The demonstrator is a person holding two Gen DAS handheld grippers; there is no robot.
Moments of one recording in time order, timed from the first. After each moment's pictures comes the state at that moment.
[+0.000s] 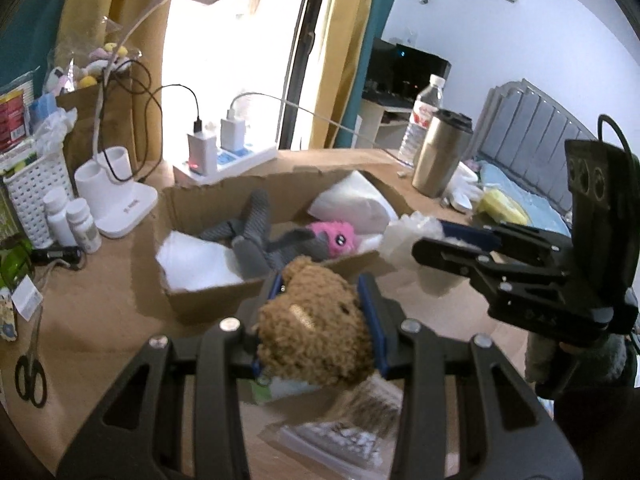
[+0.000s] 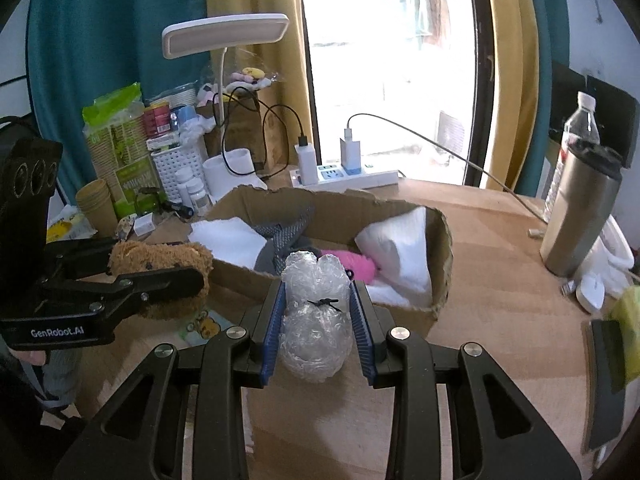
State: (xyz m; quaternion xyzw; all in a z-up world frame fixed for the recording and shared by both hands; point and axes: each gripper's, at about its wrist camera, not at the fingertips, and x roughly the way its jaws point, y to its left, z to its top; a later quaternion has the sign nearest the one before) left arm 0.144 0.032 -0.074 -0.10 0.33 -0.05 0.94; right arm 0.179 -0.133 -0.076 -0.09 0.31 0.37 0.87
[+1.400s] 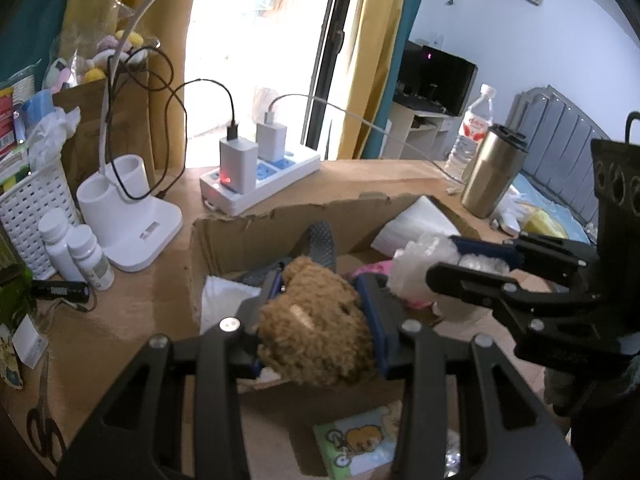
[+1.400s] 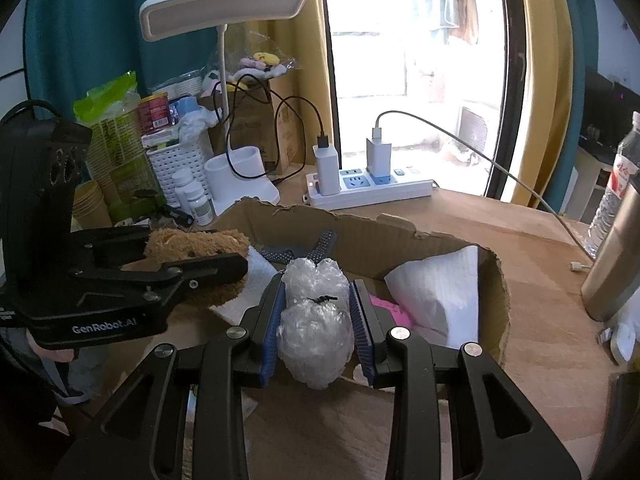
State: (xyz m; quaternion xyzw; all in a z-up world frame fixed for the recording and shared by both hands) left arm 0.208 0.076 -0.093 -0.10 0.34 -0.02 0.93; right arm 0.225 -0.078 -0.085 -0.10 0.33 0.40 0.85
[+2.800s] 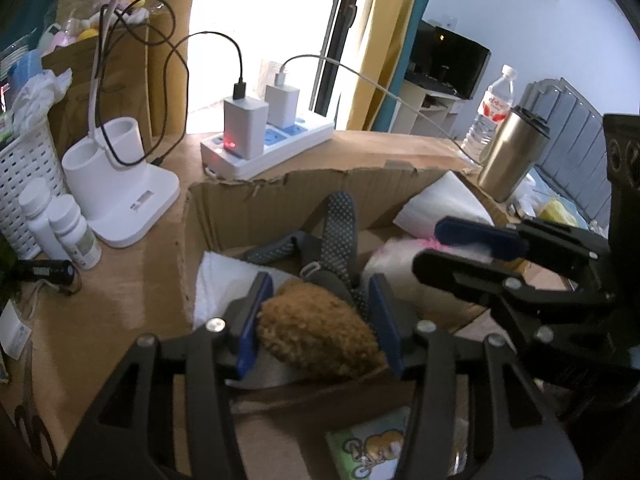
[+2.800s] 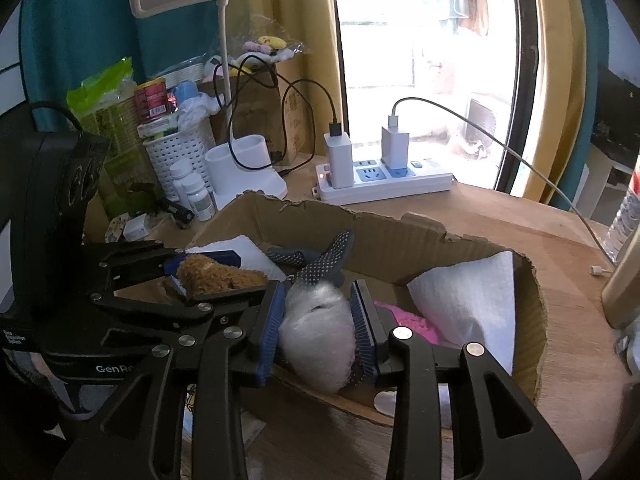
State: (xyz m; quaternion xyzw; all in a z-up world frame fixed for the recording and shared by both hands) left arm 0.227 0.084 -0.118 -0.12 0.38 -0.01 0.92; right arm 0.238 -0.054 -0.098 -0.11 0.34 0.41 0.84
